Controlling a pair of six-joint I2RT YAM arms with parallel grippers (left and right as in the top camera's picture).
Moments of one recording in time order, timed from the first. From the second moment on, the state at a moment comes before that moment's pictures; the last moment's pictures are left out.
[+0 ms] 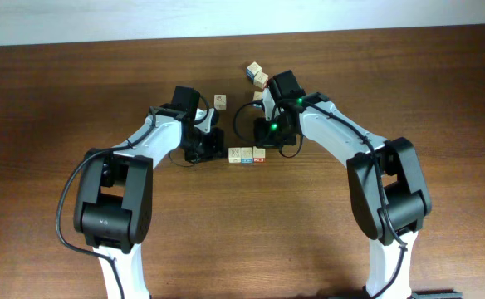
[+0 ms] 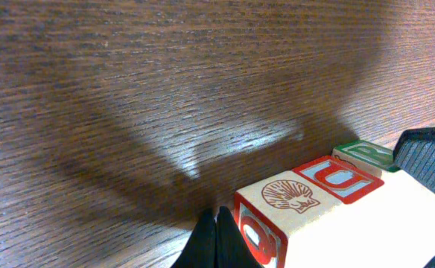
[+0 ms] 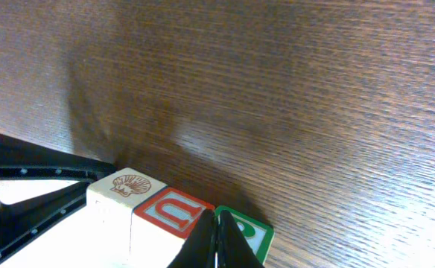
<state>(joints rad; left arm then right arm) -0.26 2.12 1.39 -0.63 0.51 -0.28 0.37 2.12 1.51 -0.65 -0.39 0.30</state>
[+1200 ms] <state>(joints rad) -0.26 2.12 1.39 -0.63 0.51 -0.28 0.30 2.12 1.54 -0.88 -0.38 0.39</state>
